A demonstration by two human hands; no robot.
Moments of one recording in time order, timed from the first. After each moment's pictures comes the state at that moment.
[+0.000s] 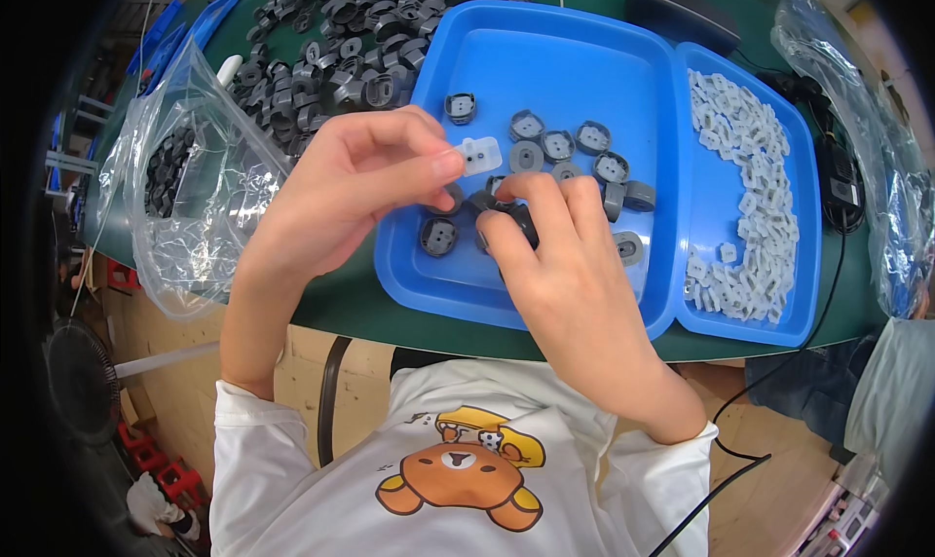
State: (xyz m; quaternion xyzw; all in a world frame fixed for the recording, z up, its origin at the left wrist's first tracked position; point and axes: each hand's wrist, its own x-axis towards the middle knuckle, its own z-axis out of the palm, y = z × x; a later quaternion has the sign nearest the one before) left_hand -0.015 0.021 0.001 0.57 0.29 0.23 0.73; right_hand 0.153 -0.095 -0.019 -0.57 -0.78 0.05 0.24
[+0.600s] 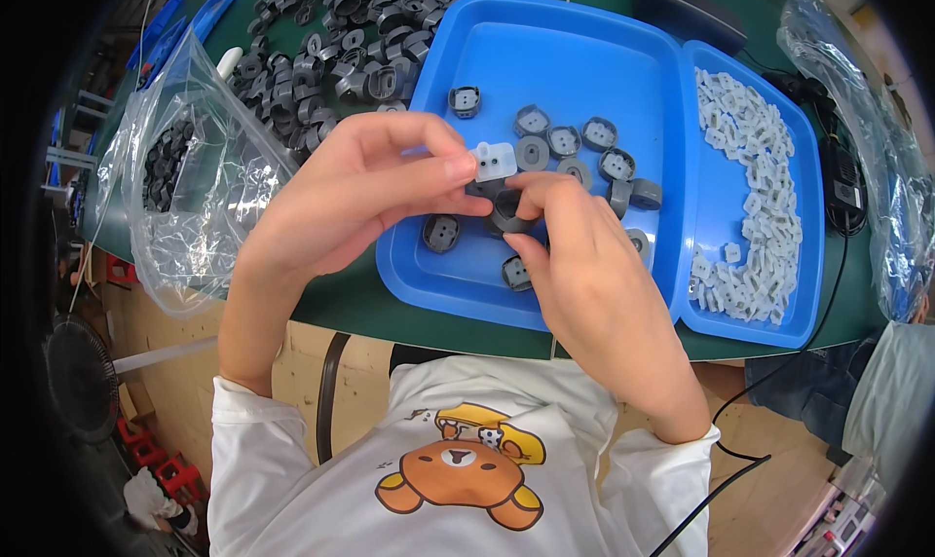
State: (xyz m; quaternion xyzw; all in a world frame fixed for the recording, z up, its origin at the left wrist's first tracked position) left_hand -0.014 0.020 -0.002 0.53 0.27 0.19 0.78; right_hand 0.155 -0.096 -0.016 -0.59 -0.70 0.17 0.35
